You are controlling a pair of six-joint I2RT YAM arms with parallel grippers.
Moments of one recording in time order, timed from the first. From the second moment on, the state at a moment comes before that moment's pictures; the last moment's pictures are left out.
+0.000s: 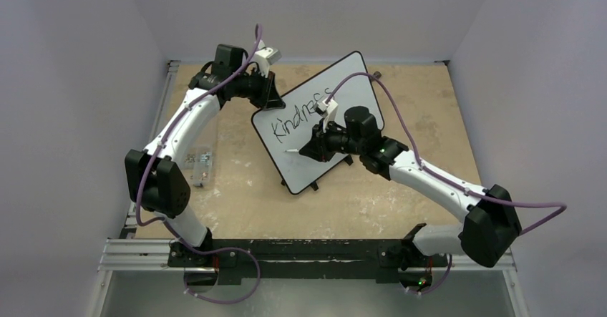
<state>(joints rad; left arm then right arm) -0.30 1.67 1.59 -0.65 0.66 0.09 0.70 1.30 0.94 -0.04 -0.42 0.21</state>
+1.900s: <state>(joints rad) -0.28 1.70 1.59 -0.64 0.67 0.09 0.75 1.40 0.93 -0.06 -0.31 0.17</state>
